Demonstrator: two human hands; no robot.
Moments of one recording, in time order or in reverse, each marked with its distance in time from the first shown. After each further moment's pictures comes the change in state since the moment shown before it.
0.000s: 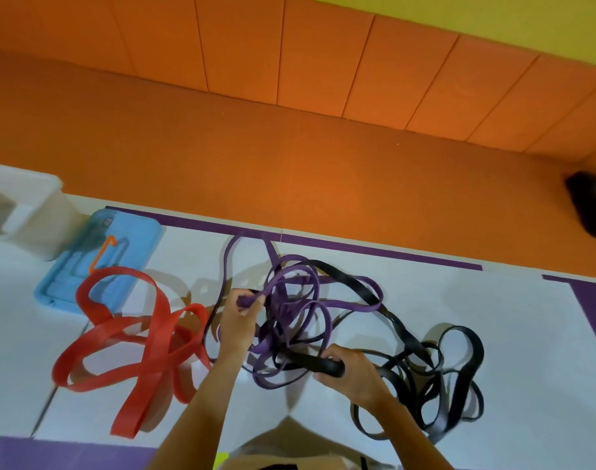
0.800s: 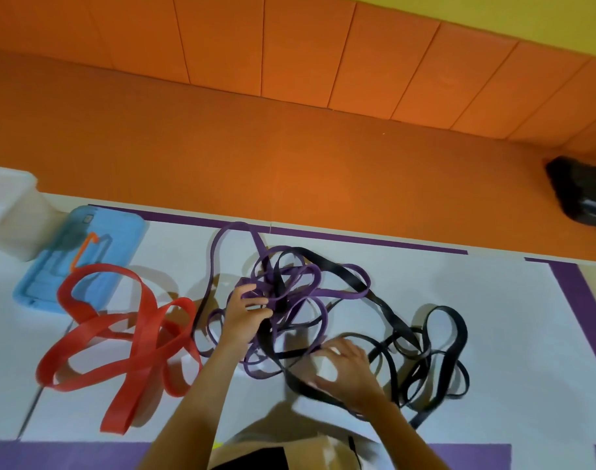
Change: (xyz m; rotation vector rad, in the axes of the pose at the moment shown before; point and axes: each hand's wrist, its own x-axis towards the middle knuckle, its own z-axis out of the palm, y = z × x) left_hand -0.013 0.007 0.013 -0.129 -0.232 -0.229; right_hand -0.024 0.021 0.014 -0.346 -0.059 0.046
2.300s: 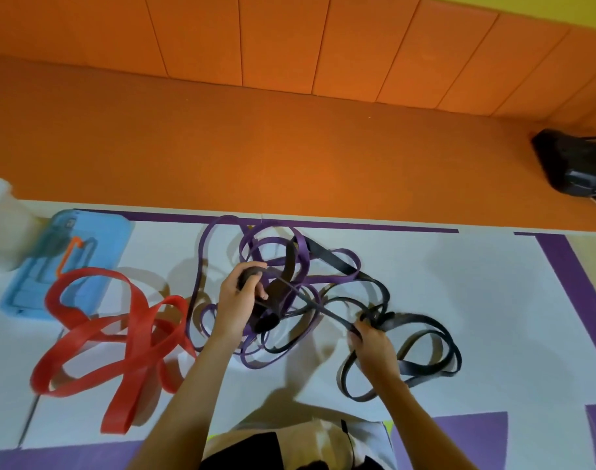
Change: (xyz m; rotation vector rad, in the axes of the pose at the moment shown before) left_hand -0.023 0.037 0.007 0.057 -0.096 0.323; right_hand -0.013 0.019 -0.025 0.144 0.281 0.417
